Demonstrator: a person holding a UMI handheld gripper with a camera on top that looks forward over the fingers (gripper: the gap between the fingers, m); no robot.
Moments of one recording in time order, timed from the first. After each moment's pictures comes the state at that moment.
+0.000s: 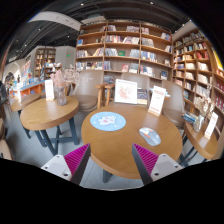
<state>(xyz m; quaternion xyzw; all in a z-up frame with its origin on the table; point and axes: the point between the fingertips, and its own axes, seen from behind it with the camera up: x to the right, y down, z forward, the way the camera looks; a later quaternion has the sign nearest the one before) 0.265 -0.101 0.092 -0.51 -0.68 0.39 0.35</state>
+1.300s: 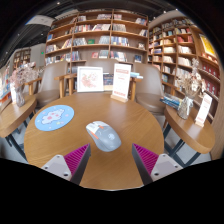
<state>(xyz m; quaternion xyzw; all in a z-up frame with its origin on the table) 0.132 0.083 0.016 -0.61 -0.62 0.32 0.37</state>
